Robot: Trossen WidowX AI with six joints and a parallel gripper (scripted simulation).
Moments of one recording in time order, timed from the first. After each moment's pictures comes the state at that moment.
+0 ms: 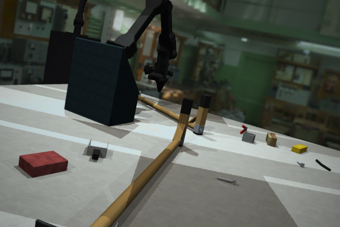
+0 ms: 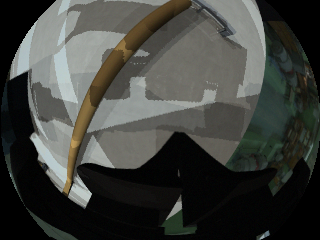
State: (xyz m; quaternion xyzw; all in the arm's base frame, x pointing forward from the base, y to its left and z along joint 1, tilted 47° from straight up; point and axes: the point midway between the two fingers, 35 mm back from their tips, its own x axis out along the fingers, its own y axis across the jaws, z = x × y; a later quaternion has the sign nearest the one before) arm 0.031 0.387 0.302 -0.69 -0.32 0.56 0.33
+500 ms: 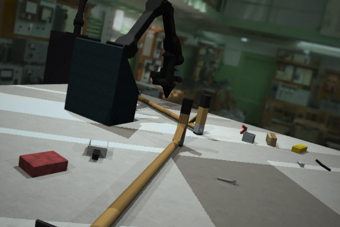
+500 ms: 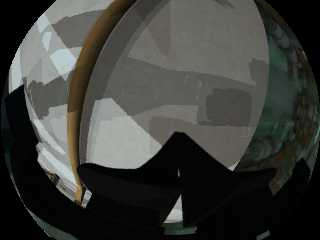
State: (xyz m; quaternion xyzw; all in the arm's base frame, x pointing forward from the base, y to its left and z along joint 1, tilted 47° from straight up) arm 0.075 0.395 0.292 -0.67 -0.25 0.57 0.40
